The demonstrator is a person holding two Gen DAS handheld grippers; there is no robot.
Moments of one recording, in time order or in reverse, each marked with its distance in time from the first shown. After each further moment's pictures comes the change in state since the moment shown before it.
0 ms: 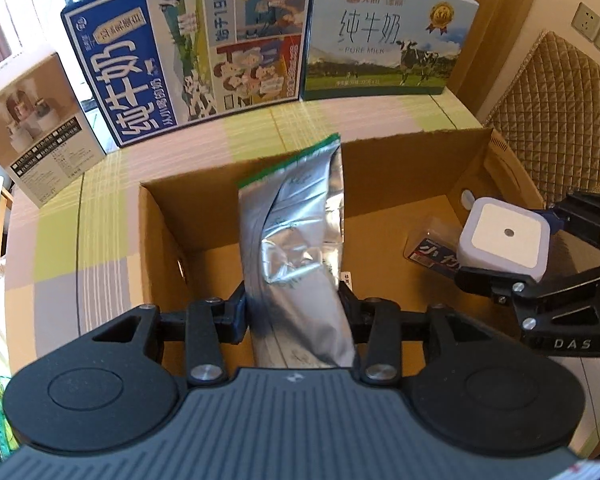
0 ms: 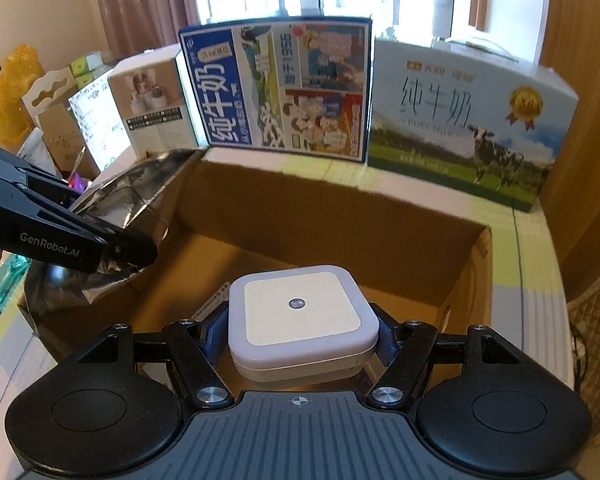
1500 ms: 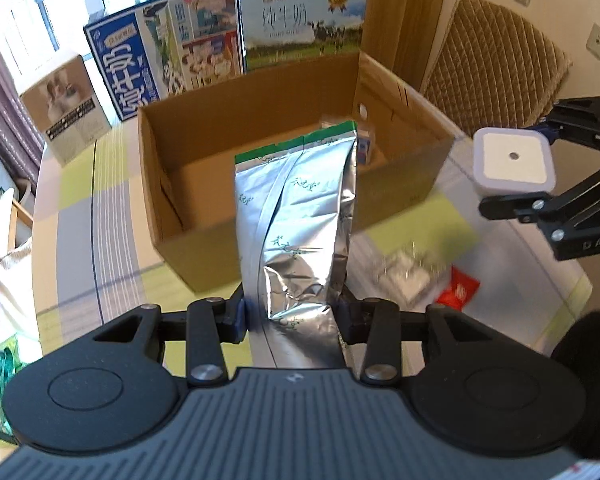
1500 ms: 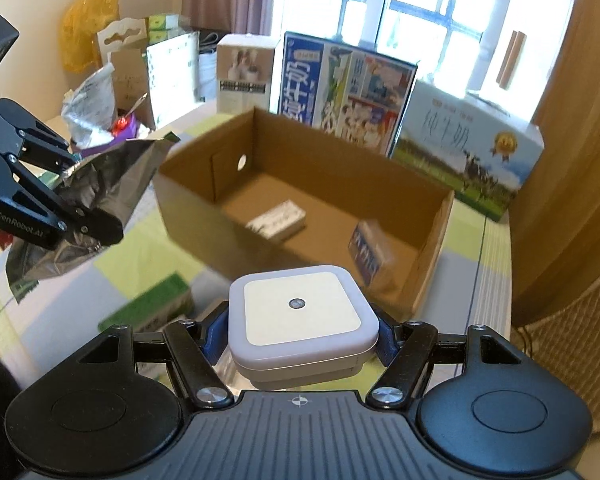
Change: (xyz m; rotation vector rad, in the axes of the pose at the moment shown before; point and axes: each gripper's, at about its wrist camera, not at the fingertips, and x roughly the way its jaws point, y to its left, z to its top) left arm -0.137 -0.069 -0.148 0.117 -0.061 -0.012; right arm -0.157 0.069 -0.097 -0.253 -0.018 -0.026
